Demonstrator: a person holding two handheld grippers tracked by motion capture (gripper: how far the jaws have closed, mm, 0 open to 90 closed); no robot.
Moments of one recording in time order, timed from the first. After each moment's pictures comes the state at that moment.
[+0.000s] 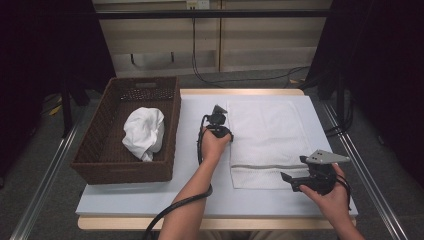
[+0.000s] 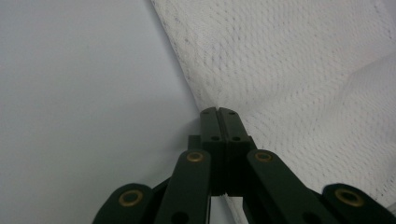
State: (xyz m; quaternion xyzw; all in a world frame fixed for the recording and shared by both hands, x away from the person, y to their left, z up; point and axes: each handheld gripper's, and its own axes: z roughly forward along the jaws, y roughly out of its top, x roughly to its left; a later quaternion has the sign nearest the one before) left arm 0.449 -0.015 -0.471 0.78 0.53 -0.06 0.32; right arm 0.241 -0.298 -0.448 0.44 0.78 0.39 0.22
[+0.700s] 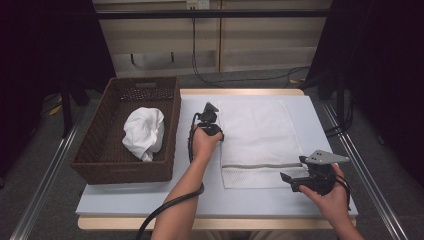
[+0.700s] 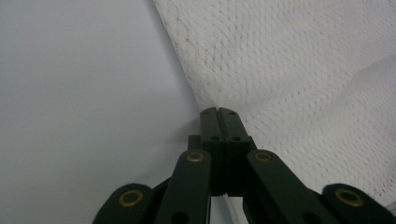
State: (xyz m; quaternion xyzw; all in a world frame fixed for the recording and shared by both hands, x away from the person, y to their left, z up) left arm 0.454 0.010 -0.461 0.78 0.55 -0.05 0.29; right arm 0.240 -0.297 -0.448 0.43 0.78 0.39 0.22
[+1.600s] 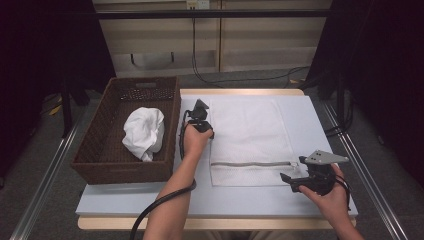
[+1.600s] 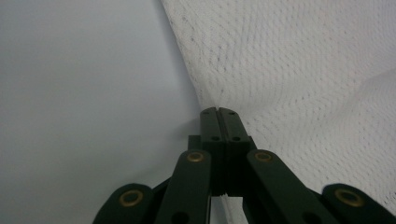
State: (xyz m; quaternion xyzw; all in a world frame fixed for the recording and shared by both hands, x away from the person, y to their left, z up) left arm 0.465 0.037 -0.456 0.77 0.57 -0.04 0.27; right arm 0.241 -0.297 -0.449 0.44 0.78 0.39 0.22
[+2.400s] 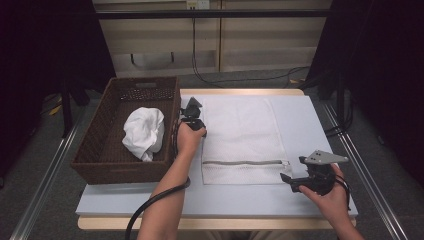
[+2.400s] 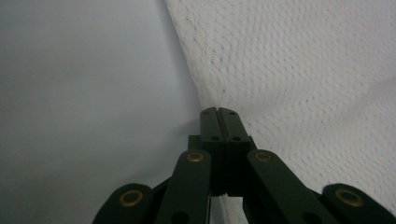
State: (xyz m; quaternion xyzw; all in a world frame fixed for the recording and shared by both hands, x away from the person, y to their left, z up) left arm 0.471 0.053 -0.451 0.78 0.58 -0.01 0.24; right arm 0.242 -0.298 -0.450 0.43 0.78 0.38 0.22
